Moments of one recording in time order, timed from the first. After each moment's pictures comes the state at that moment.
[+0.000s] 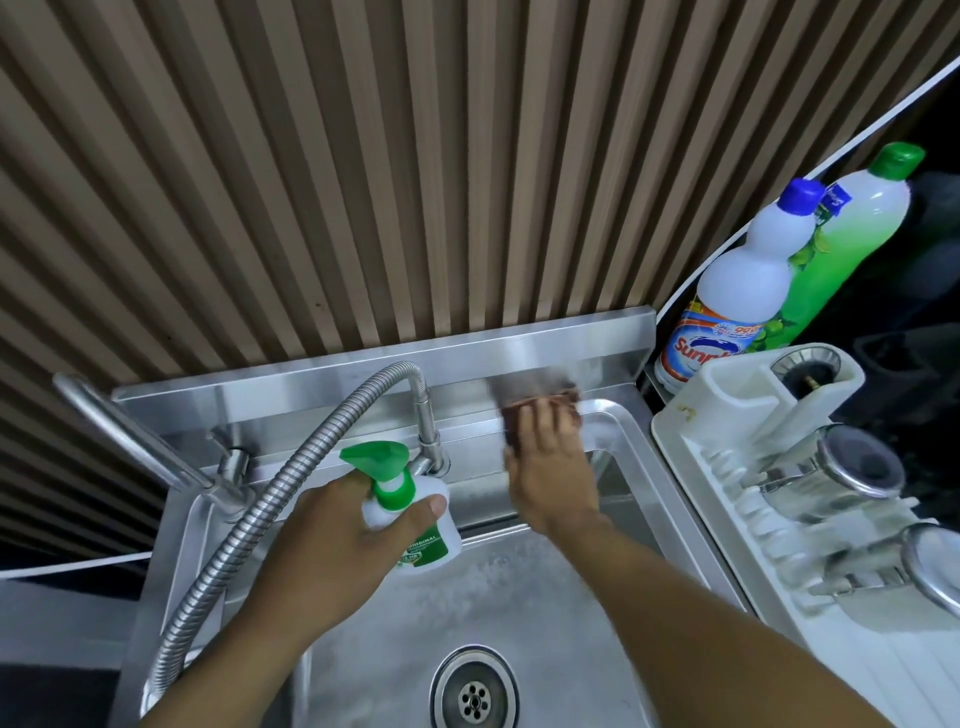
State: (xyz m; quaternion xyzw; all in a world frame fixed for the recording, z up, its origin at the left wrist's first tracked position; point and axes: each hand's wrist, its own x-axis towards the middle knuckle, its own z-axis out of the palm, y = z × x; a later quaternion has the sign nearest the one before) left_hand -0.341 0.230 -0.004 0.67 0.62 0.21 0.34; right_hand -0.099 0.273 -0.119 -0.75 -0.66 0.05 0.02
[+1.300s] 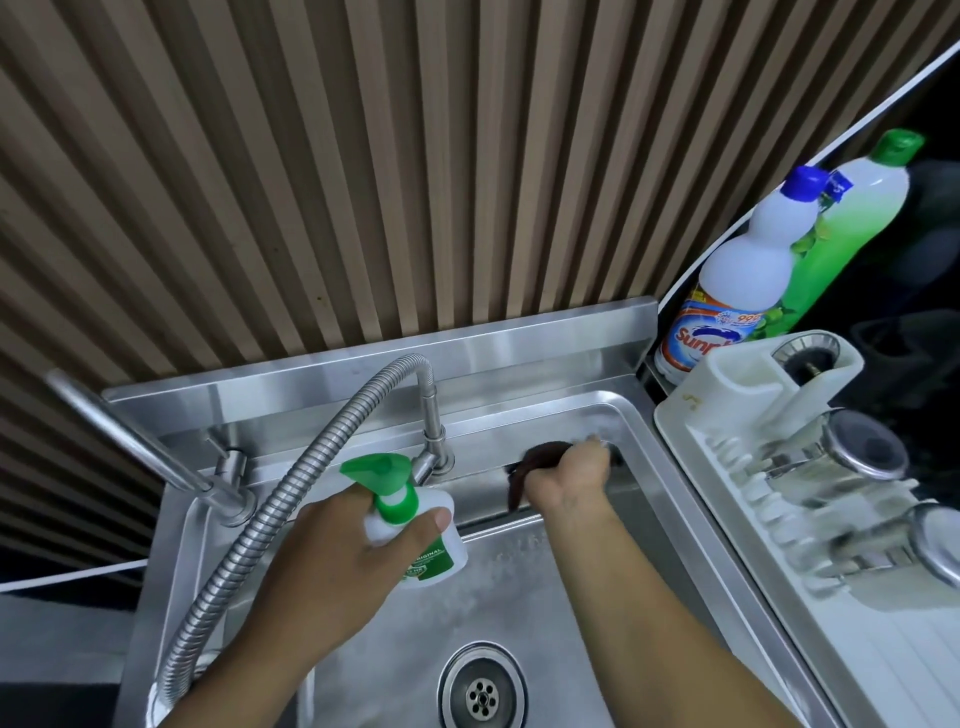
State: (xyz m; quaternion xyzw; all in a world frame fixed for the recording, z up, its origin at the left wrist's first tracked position) left_hand -0.350 0.223 -0.007 0.68 0.62 0.20 0.33; right_hand -0.120 0.291 -0.103 -0.45 0.22 0.51 0.70
